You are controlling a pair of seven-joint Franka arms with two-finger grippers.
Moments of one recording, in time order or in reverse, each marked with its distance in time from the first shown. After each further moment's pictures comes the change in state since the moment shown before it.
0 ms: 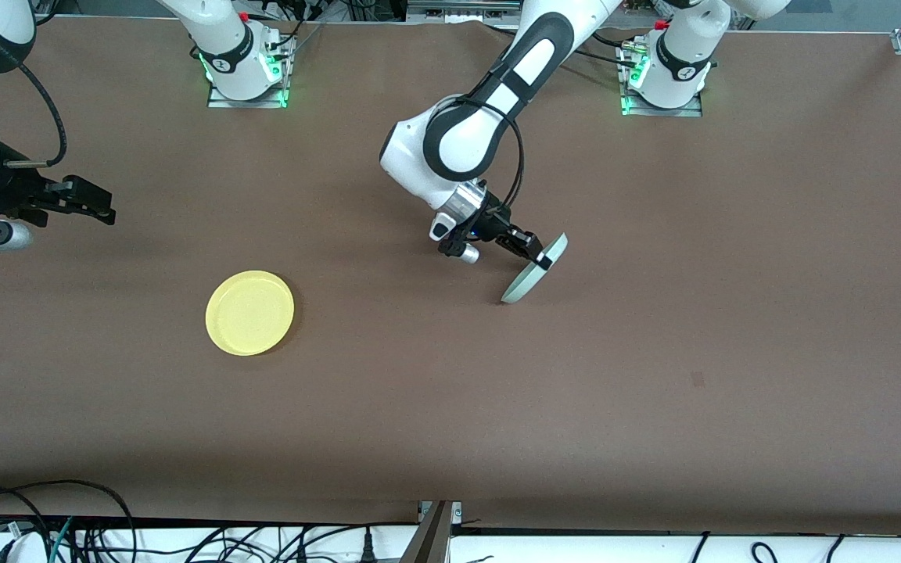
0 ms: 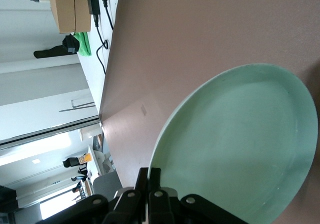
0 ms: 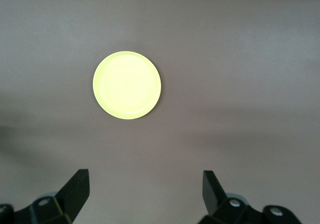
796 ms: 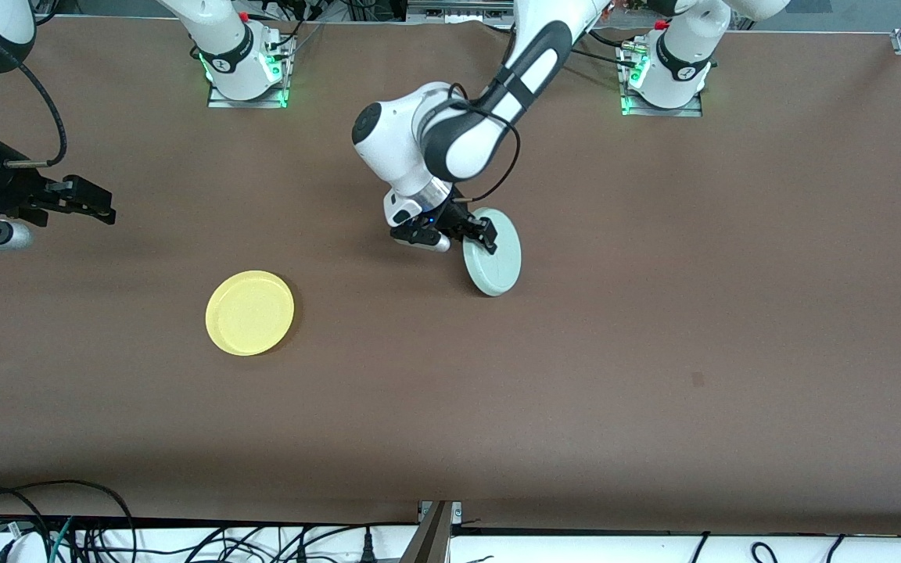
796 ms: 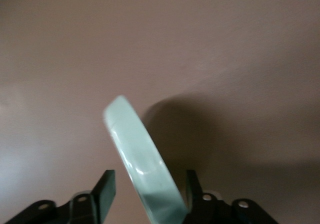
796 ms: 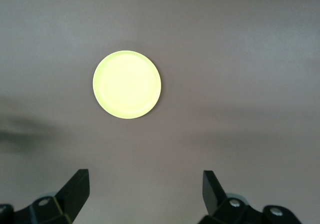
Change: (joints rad) left arm 0.000 0.061 0.006 0.163 -0.518 0.277 -0.139; right arm 0.000 0.000 0.000 0.000 0.000 -0.002 0.000
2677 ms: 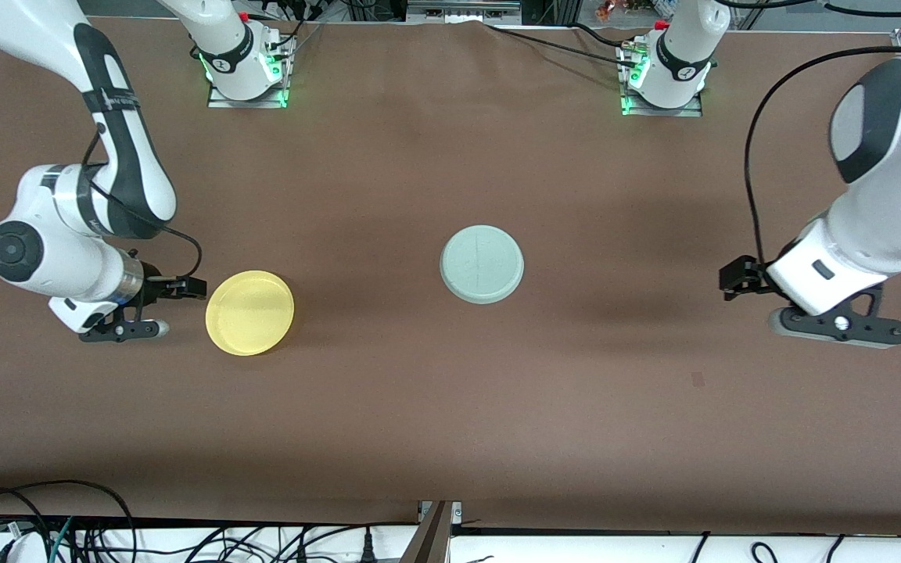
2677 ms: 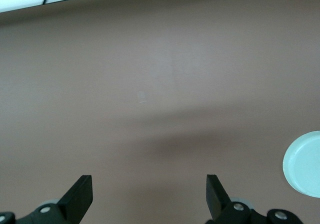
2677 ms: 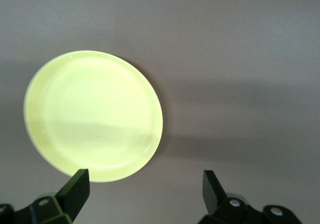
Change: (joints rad) left arm 0.760 -0.433 0.024 0.027 -0.302 -0.193 0.673; right arm -0.001 0.311 -0.007 -0.303 0.026 0.557 -0.061
